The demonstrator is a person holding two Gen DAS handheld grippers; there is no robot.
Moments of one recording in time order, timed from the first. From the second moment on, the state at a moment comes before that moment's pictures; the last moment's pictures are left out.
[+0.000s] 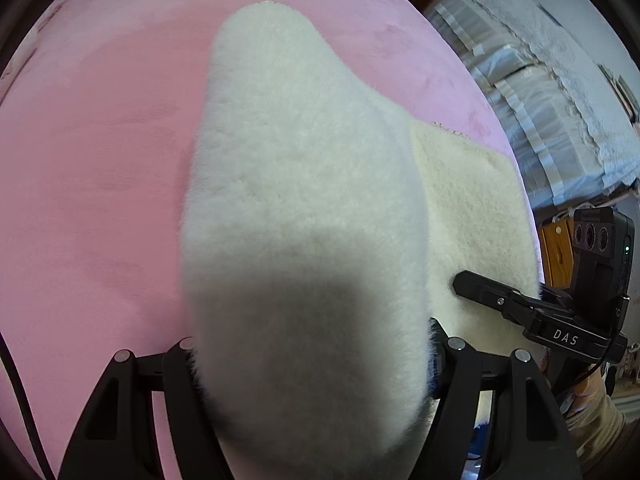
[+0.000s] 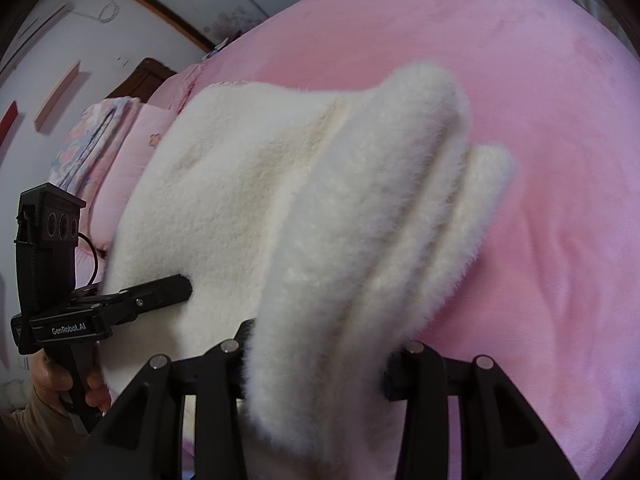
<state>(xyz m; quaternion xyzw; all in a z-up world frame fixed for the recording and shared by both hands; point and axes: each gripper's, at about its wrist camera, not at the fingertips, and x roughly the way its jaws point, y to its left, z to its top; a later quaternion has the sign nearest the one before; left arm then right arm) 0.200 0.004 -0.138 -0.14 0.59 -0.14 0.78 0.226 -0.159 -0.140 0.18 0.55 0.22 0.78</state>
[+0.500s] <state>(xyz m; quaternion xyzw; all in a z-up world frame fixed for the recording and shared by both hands) 0.380 0.179 -0.156 -0.14 0.53 -0.14 0.82 0.391 -0.006 -0.122 0.14 0.49 0.27 0.82</state>
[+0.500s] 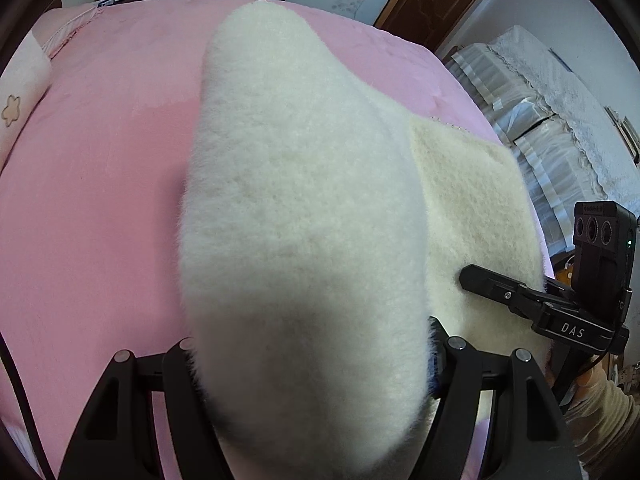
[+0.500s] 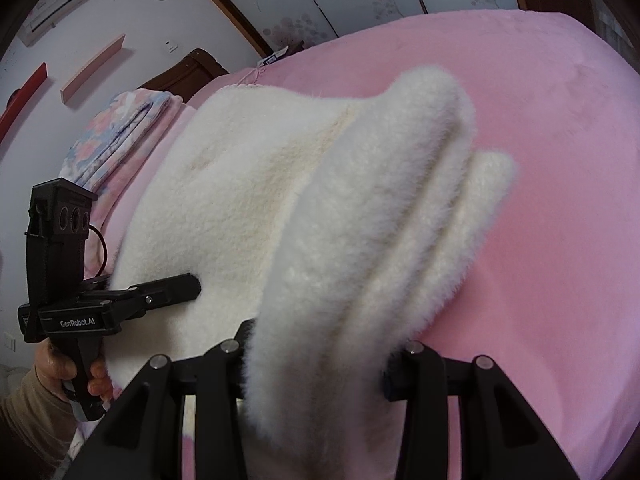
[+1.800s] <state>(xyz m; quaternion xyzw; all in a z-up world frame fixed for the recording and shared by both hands) 0.397 0.240 -0.193 -0.09 0.44 0.00 0.90 0.440 0.027 -0.159 0.00 0.45 0.15 0.88</state>
